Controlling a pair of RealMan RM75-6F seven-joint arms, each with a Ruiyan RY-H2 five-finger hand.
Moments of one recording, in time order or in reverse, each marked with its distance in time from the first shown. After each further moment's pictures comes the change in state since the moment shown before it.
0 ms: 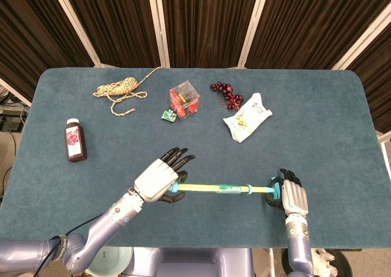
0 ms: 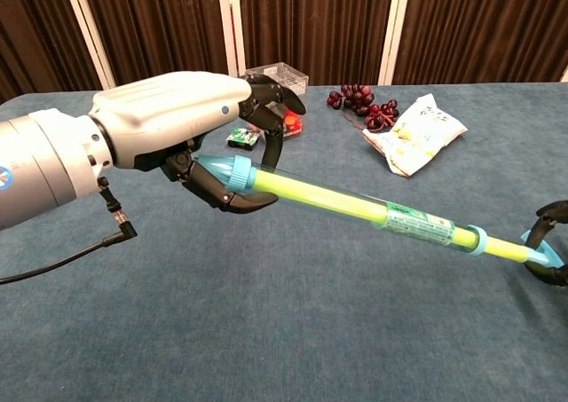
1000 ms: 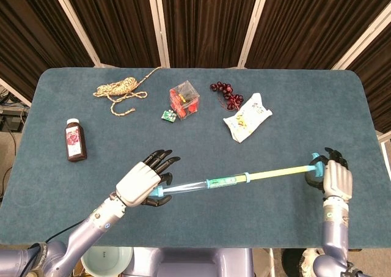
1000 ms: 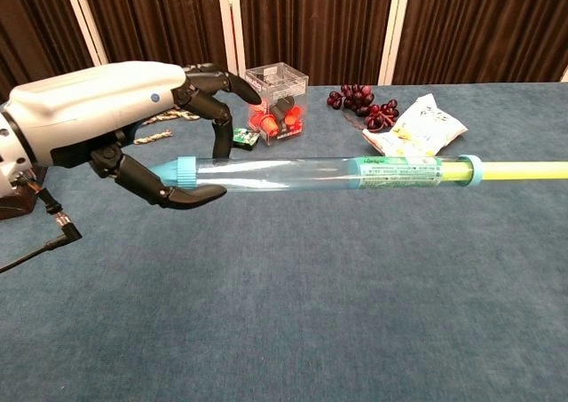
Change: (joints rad) left arm 0.083 0.119 0.071 -0.057 0.105 0.080 -0.117; right arm 0.000 0.230 0.137 0.006 0.075 -0.005 0.068
